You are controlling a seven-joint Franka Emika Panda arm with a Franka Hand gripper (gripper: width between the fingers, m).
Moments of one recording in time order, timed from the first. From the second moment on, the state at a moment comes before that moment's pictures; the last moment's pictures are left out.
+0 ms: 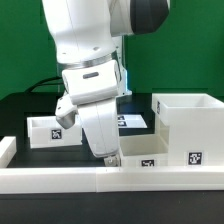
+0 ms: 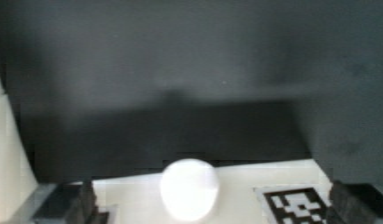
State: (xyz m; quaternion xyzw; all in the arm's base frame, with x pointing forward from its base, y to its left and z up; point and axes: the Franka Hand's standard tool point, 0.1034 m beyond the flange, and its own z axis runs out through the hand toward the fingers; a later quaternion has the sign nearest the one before) arm 0.590 -0.031 0.026 -0.71 -0.70 -0.04 0.12
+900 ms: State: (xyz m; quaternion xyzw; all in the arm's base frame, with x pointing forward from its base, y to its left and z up) arm 0.593 -0.005 0.028 -0.70 -0.71 -0.04 0.12
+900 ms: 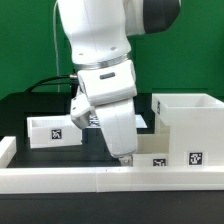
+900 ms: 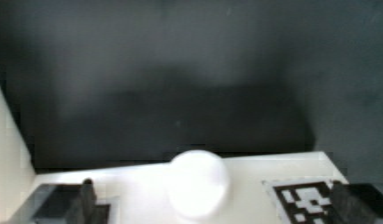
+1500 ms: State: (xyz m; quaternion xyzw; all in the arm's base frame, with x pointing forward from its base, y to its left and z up) arm 0.594 0.010 0.027 -0.71 -0.70 -0.04 0.12
